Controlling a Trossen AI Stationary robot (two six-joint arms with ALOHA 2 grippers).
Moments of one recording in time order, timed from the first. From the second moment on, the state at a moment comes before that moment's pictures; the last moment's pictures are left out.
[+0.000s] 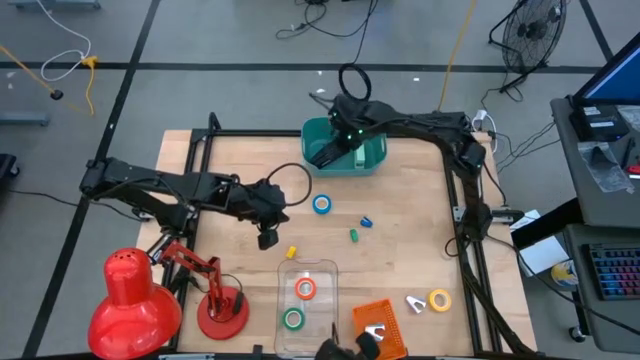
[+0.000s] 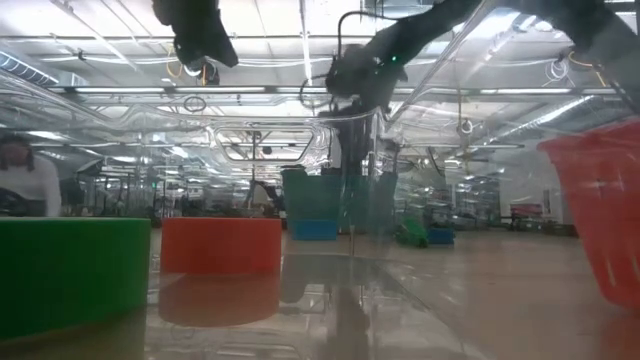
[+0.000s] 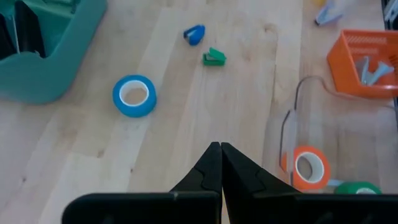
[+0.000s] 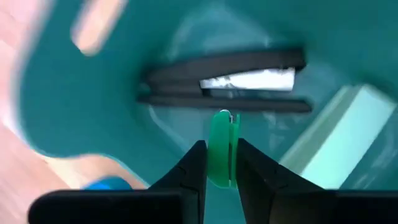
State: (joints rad) left arm -0.11 1.28 1.11 -0.66 -0.10 -0.32; right arm -0.56 2.04 1.76 -0.89 -0.08 0.41
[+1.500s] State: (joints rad) left arm -0.12 1.28 1.11 -0.63 -0.11 -0.35; right arm -0.48 1.83 1.76 -0.72 -0.05 0.33
